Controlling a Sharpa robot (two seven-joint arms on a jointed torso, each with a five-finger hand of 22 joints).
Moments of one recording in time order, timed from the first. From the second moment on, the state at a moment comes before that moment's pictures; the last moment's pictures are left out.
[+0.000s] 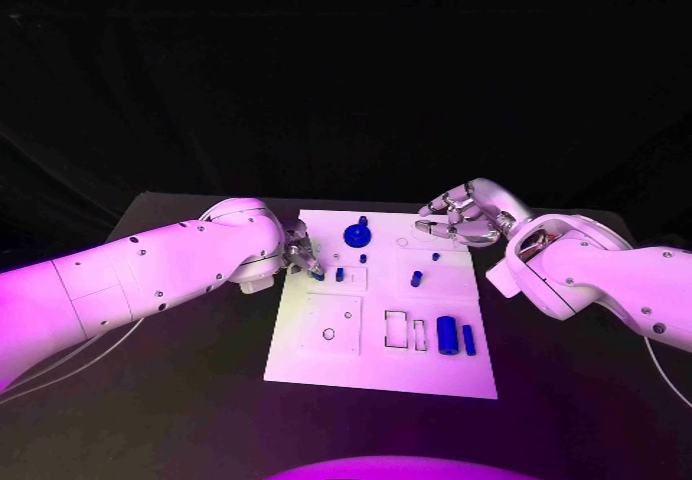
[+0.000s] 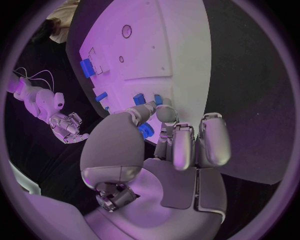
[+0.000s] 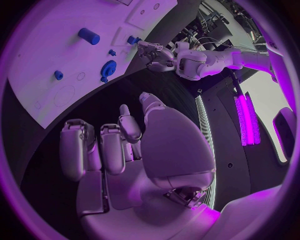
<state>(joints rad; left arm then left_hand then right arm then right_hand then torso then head) 1.25 -0.61 -0.02 1.33 -1.13 0.12 -0.62 1.14 -0.13 0.70 0.09 0.05 1.02 0.06 0.43 0.64 1.34 -0.04 0.94 0.81 1.47 -0.09 1.43 1.31 0.08 1.42 0.01 1.39 1.24 1.27 -0.95 -0.11 1.67 -0.93 -0.52 -0.05 1.34 -0.12 0.12 0.25 0.38 0.98 0.14 0.14 0.16 1.27 0.06 1.24 1.21 1.46 -0.01 1.44 1.31 0.03 1.45 0.09 1.38 1.31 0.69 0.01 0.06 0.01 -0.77</state>
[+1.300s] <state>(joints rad) 1.25 -0.55 -0.02 1.27 -1.15 0.15 -0.65 1.06 -0.18 0.72 0.05 0.05 1.06 0.03 0.46 0.69 1.38 -0.06 0.98 0.85 1.46 -0.11 1.43 1.31 0.08 1.43 0.01 1.40 1.26 1.27 -0.95 -0.11 1.67 -0.94 -0.52 -0.05 1.34 -0.12 0.12 0.25 0.38 0.98 0.14 0.14 0.16 1.27 0.06 1.24 1.21 1.46 -0.01 1.44 1.31 0.05 1.45 0.09 1.38 1.31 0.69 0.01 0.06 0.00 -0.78</state>
